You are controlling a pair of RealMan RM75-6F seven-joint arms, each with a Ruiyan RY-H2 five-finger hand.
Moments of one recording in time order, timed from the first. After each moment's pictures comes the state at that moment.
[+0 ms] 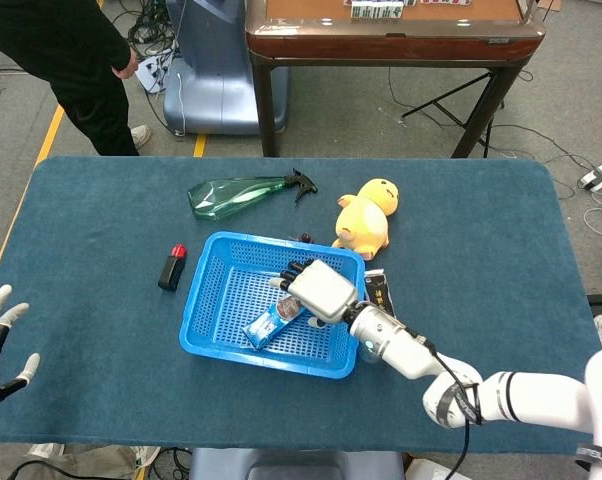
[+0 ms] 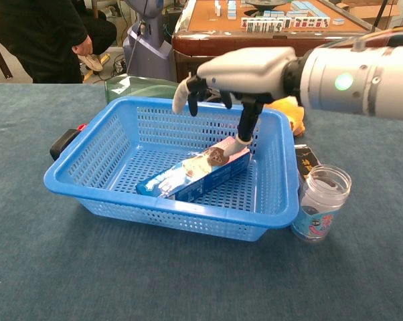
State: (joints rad) left arm -0.03 -1.04 -0.07 -1.76 1.49 1.59 0.15; right arm 0.99 -1.42 0.17 -1.66 -1.19 0.78 -0.46
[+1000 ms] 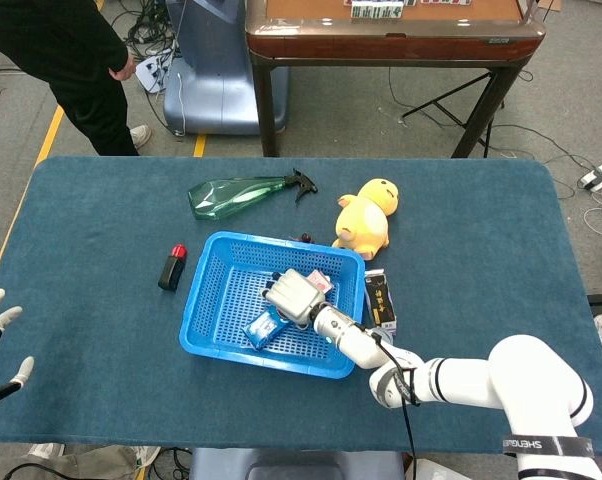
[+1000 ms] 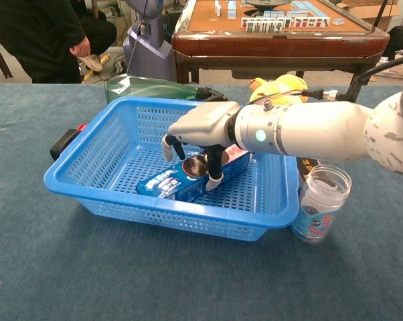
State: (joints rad) left arm -0.02 -1.04 -0.06 -1.73 1.48 1.58 0.09; right arm 1.18 -1.67 0.11 -1.35 -0.92 0.67 -0.64
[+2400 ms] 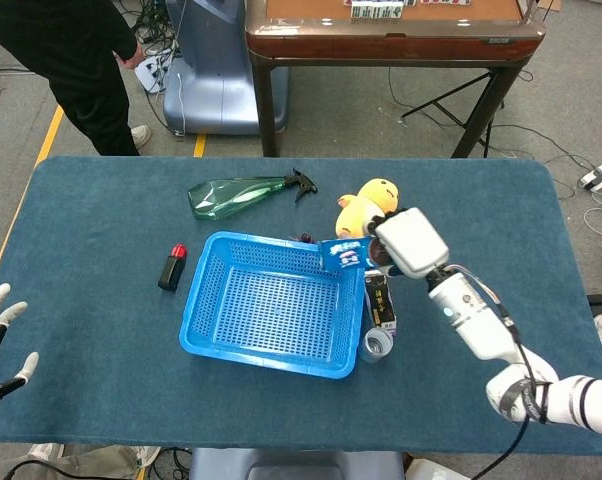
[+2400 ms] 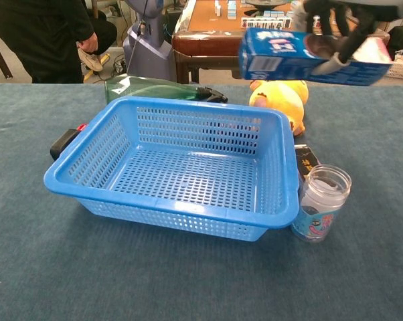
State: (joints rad) left arm -0.03 -1.04 -0.07 -1.74 1.50 1.58 0.09; right arm 0.83 -1.13 0.13 -1.68 -1.20 1.03 -0.29
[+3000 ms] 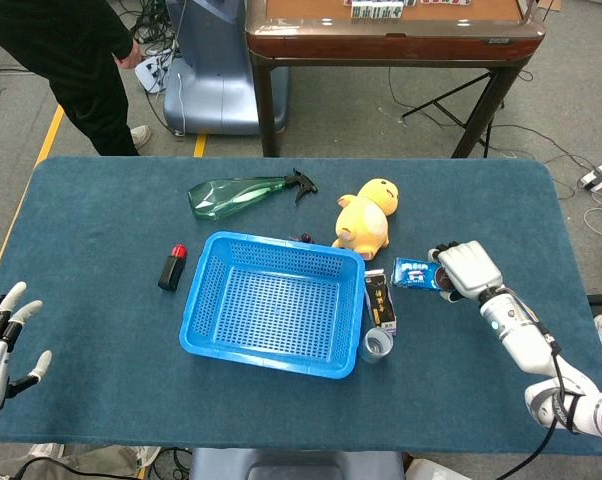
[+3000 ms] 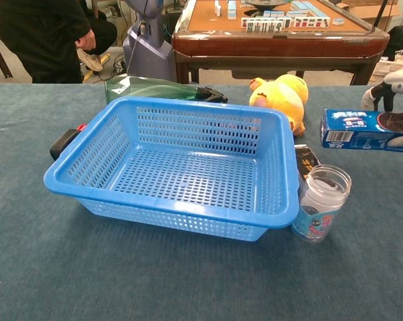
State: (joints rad) left arm -0.05 -1.05 -0.07 -1.77 1.51 1.57 0.14; right arm 0.71 -1.23 0.00 -1.38 -1.19 0.86 -0.20
